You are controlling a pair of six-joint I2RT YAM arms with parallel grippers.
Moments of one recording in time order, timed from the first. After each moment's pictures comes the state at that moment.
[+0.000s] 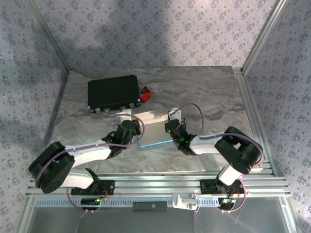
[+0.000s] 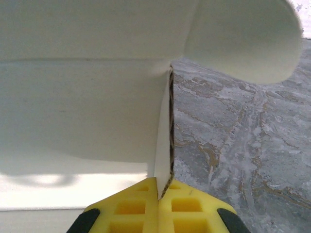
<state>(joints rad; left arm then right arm) -0.82 1.32 0.47 0.36 -0.49 -0.65 0.86 1.60 0.57 0.58 0.67 0.25</state>
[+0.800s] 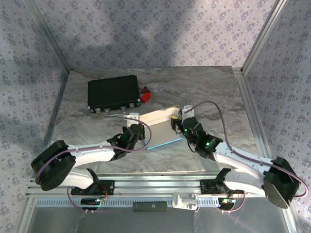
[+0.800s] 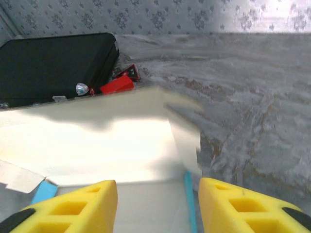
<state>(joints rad) -0.94 1.34 0.52 0.27 -0.62 -0.55 0.82 1.06 0.57 0.05 0.44 0.35</state>
